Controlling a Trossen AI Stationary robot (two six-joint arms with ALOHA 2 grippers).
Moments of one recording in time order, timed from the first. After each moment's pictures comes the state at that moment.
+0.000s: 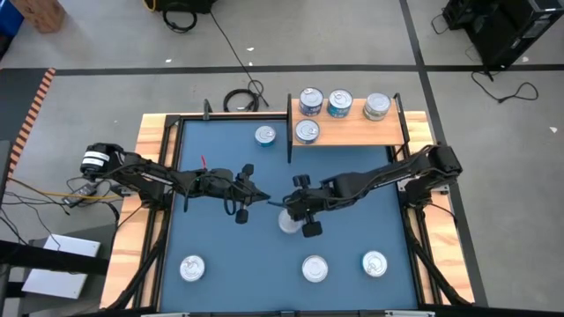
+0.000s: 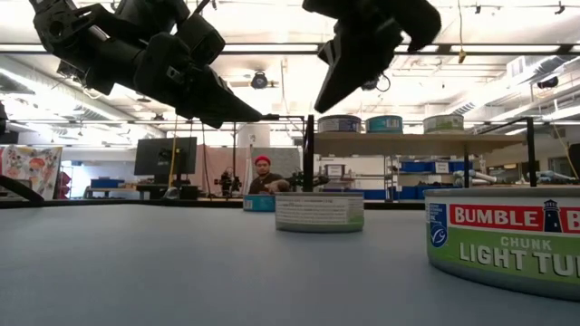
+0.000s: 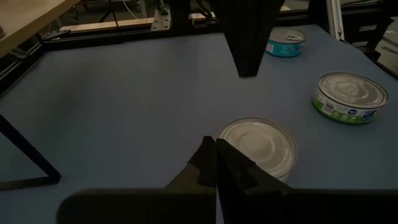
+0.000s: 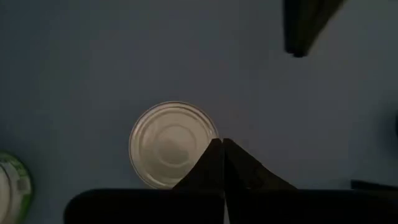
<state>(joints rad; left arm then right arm) -0.03 1.38 0.49 0.57 0.02 0.07 0.20 1.73 1.32 -0.58 0.16 -0.08</state>
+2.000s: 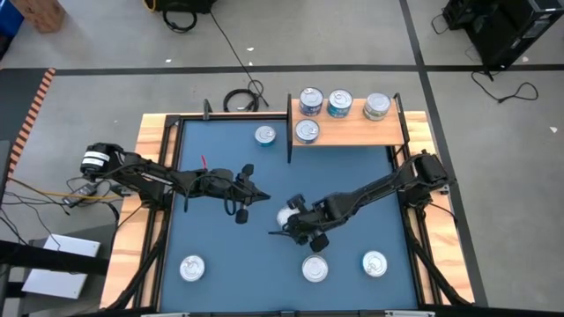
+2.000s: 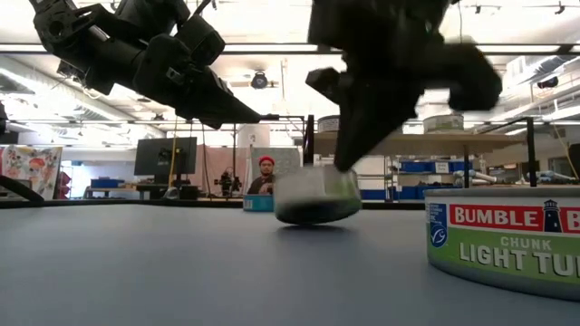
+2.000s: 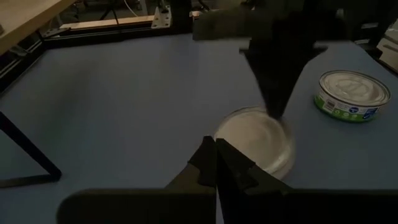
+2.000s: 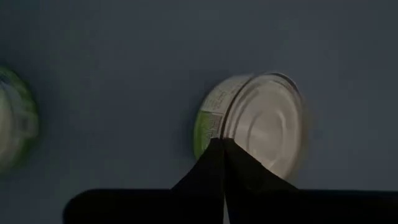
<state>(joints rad) -0.03 1.38 0.49 0.56 0.02 0.07 0.29 1.88 1.31 -0.58 0.16 -0.28</state>
